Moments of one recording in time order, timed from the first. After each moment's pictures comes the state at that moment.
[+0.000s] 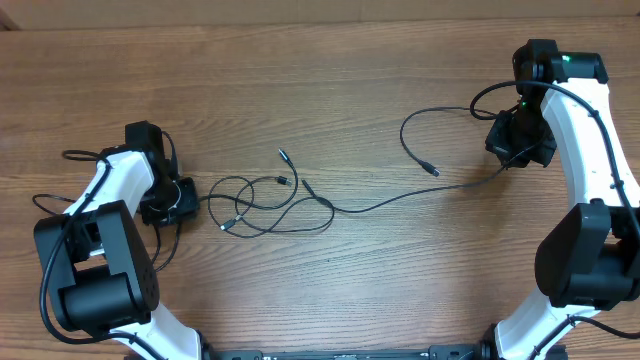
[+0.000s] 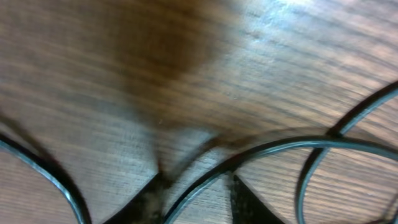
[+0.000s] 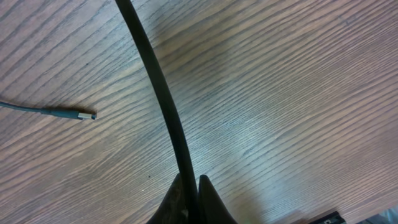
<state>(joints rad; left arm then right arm) 0.22 1.86 1.10 -0.86 0.00 -0.10 -0.08 1.90 1.71 -1.44 0.11 0.46</state>
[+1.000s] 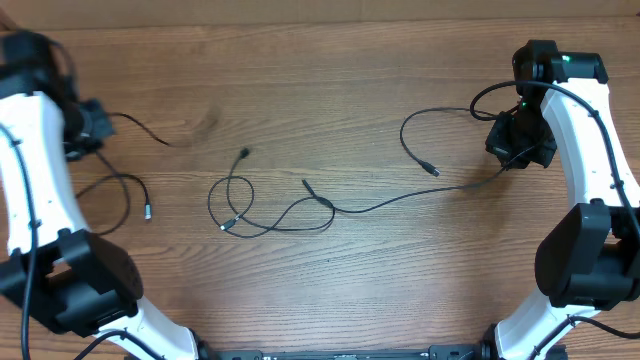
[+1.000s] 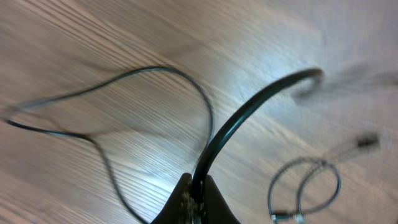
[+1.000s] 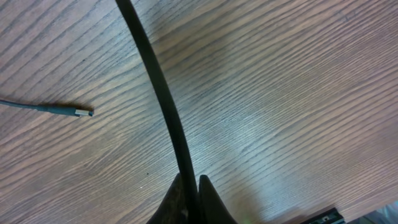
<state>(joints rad) 0.42 1.89 1.94 -1.37 -0.07 -0.15 -0.08 1.90 1.71 -1.45 0.11 0.46</state>
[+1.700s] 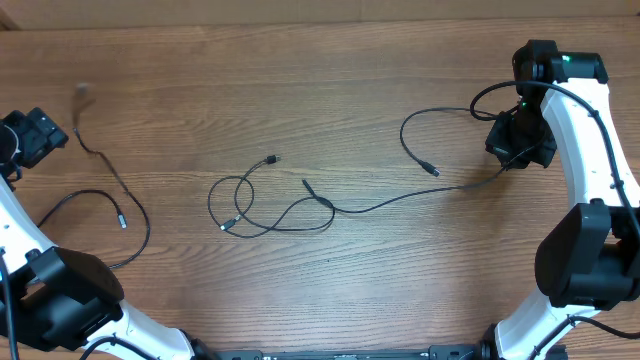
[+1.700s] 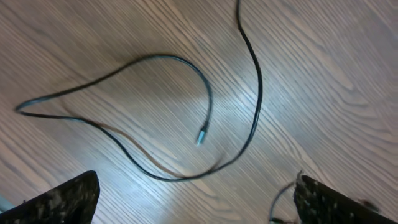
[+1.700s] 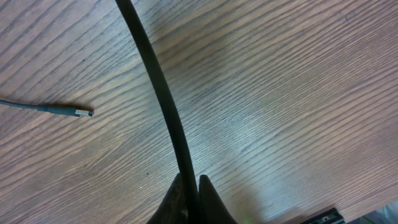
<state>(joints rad) 0.63 1.89 2.06 -1.49 0.01 -0.20 -0.08 1.90 1.71 -1.45 0.11 0.46</state>
